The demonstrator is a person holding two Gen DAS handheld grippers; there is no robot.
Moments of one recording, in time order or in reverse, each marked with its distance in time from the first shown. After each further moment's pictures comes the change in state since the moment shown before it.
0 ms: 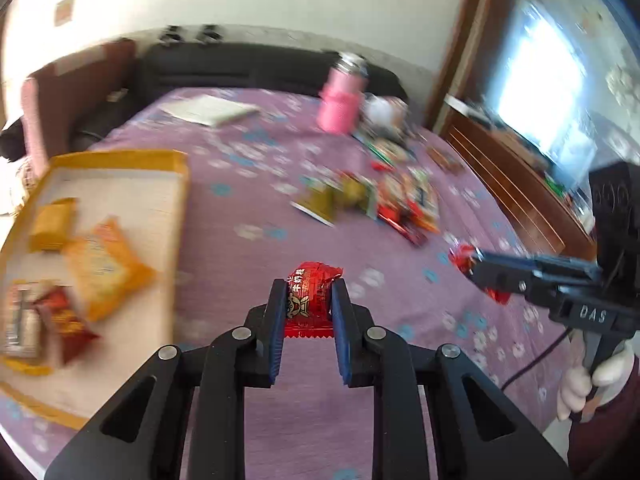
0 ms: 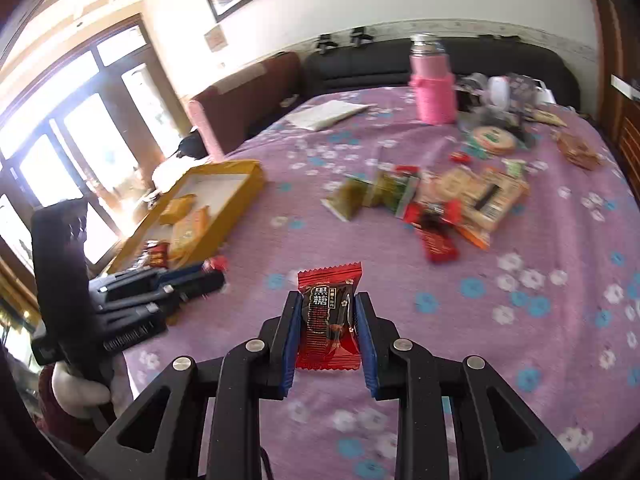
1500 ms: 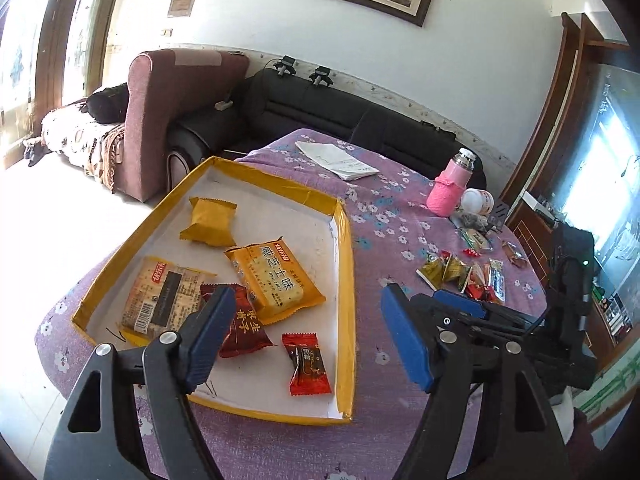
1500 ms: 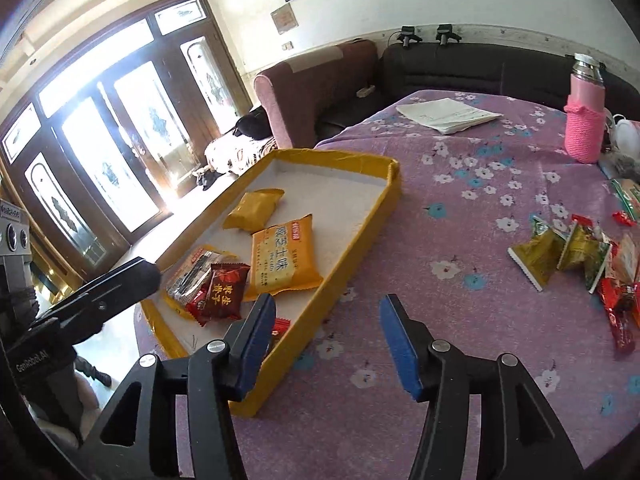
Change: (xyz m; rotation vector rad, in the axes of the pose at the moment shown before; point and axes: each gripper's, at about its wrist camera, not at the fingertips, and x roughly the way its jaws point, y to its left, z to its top) left arm -0.074 0.099 -0.013 -0.267 -0.177 0.179; right arm 0.116 0.107 0.036 -0.105 -0.012 0.097
